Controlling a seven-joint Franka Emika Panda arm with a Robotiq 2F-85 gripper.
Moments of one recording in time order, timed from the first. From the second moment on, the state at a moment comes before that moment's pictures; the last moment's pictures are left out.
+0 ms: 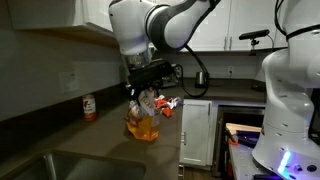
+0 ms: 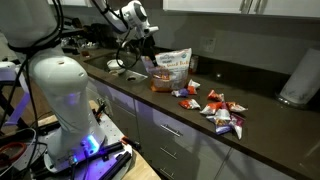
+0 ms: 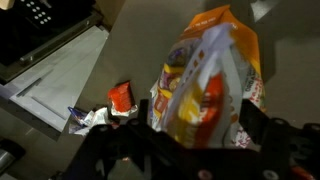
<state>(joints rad) 0.15 -0.02 0.19 -2.33 -0.56 2.11 1.42</state>
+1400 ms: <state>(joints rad) 0.16 -0.09 0.20 -2.34 -0.59 2.13 1.43</state>
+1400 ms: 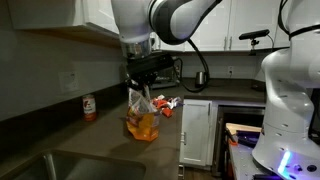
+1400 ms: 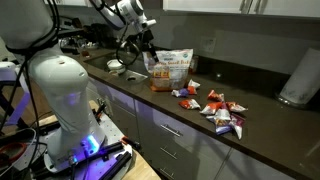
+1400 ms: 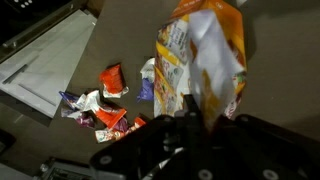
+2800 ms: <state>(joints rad) 0.14 -0.21 0.19 -2.22 -0.48 1.96 1.36</state>
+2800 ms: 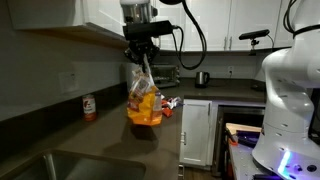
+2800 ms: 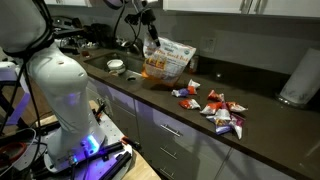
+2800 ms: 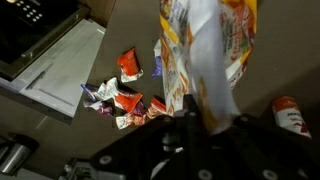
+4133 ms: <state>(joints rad) 0.04 -0.22 0.13 -2.14 -0.51 1.87 1.37</state>
